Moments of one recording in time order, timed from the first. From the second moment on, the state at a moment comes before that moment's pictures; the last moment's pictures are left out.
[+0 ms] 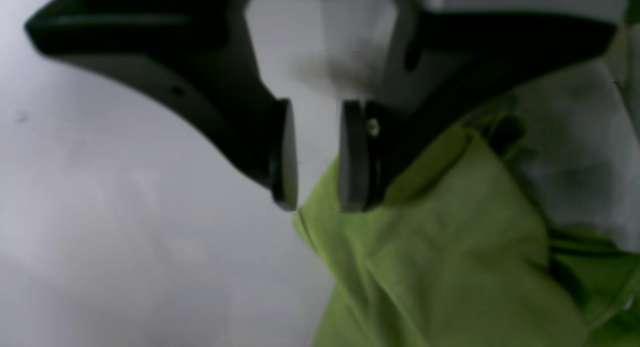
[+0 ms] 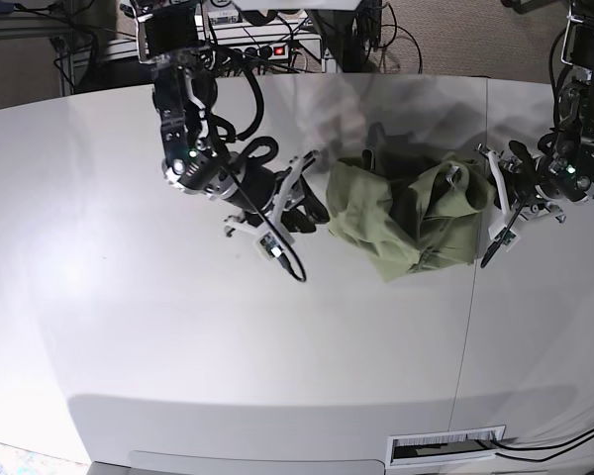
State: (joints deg) left arm 2.9 -36.1 7.9 89.5 -30.3 -26.7 54.0; right arm 0.0 4.4 -9.4 91.8 19.0 33.6 -42.5
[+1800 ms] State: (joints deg) left arm 3.1 -35.9 8.1 91.1 -27.4 -24.9 54.6; right arm 10.4 -5.6 -41.3 82.0 11.5 38.1 -39.5
